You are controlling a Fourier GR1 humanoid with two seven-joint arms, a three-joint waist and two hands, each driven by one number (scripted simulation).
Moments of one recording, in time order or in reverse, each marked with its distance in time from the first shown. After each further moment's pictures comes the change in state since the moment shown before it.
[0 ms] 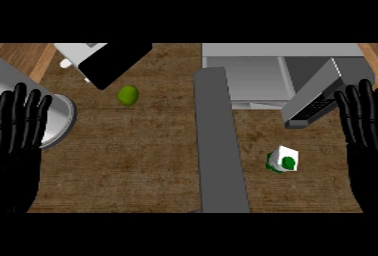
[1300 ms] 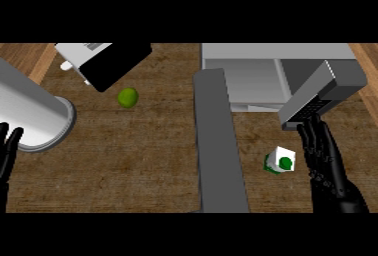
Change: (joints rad) left arm 0.209 -0.011 0.144 -0.088 0.214 -0.131 0.031; right arm 0.195 0.110 0.308 -0.100 0.322 -0.170 0.140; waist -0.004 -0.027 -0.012
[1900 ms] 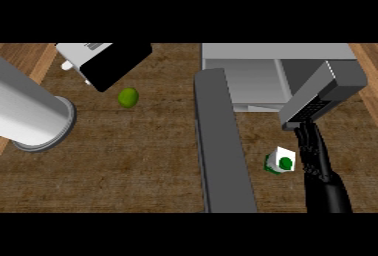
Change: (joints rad) left arm 0.124 0.005 0.120 -0.060 0.120 -0.121 -0.022; right arm 0.036 -0.003 -0.107 0.222 -0.107 -0.012 -0.196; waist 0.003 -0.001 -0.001
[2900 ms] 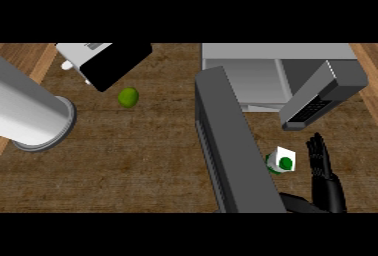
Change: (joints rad) left arm 0.045 -0.030 0.120 -0.038 0.086 -0.111 0.040; right arm -0.055 -0.045 -0.252 0.517 -0.137 0.041 -0.365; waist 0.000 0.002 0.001
